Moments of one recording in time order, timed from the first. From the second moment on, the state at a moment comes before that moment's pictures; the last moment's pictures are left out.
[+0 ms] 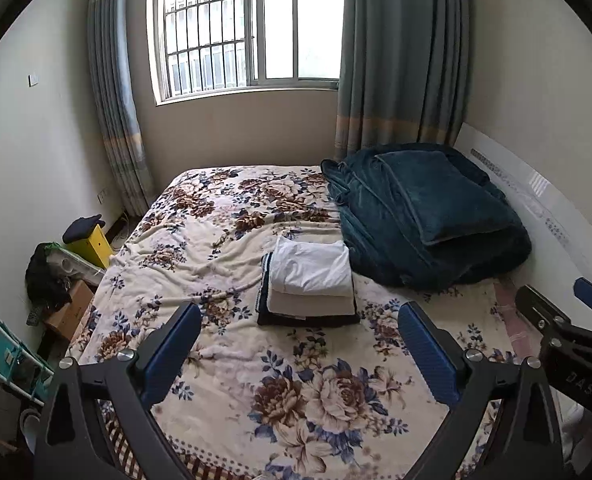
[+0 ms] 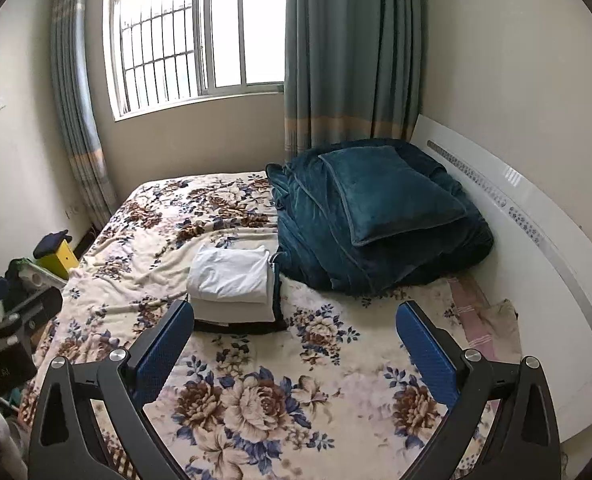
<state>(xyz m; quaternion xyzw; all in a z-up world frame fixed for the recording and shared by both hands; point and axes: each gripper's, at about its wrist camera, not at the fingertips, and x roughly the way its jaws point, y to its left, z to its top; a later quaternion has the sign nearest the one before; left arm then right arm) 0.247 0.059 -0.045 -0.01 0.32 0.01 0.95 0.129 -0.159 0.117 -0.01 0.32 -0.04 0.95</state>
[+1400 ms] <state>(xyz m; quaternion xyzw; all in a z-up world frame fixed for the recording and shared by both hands) 0.211 0.053 -0.040 0.00 0.31 0.05 0.95 0.097 -0.156 0.146 -0.03 0.30 -0.01 0.95</state>
